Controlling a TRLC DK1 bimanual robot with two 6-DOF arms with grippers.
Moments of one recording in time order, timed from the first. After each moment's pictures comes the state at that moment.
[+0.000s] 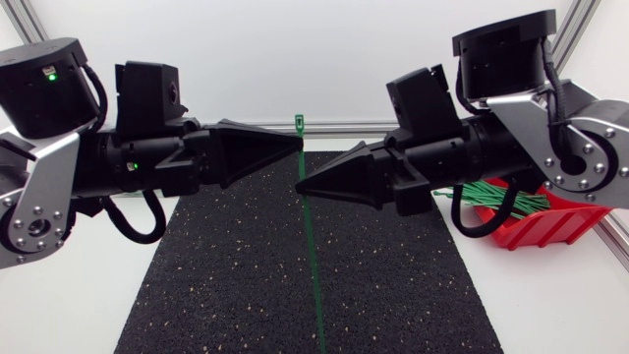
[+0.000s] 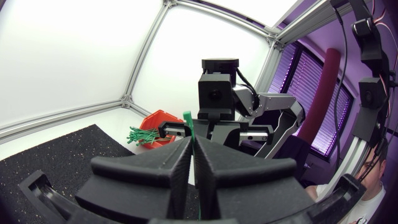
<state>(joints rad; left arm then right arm) -0.45 1.23 0.74 0.44 0.94 -0.38 0.53 1.29 0.93 -0.14 -0.98 0.04</state>
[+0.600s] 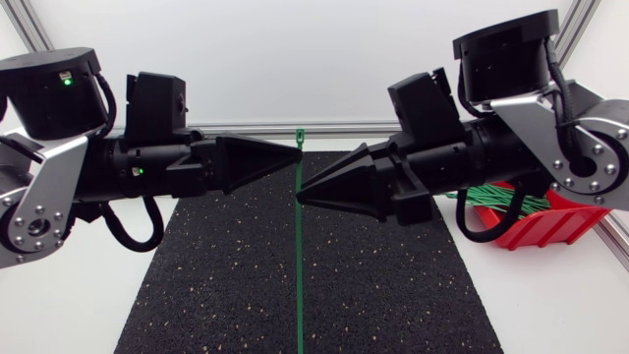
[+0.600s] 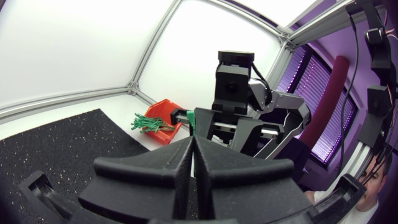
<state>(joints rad) -0.45 1.23 0.75 0.33 0.92 -0.38 0.53 1.27 0.93 -0.21 -0.94 -0.01</state>
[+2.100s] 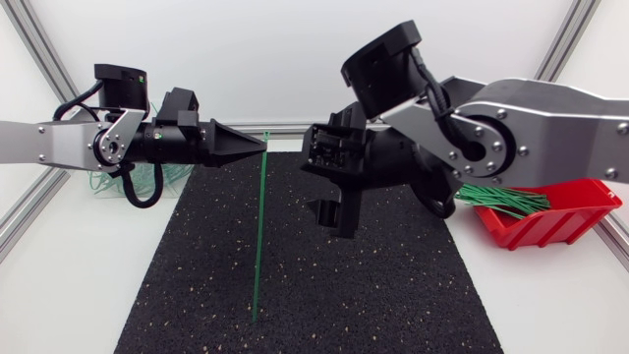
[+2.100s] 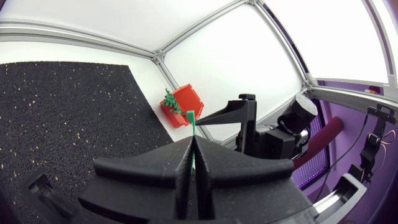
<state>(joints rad) -0.14 1.72 1.04 0.12 1.28 -0.44 0.75 1.51 1.11 -0.34 0.03 -0.84</state>
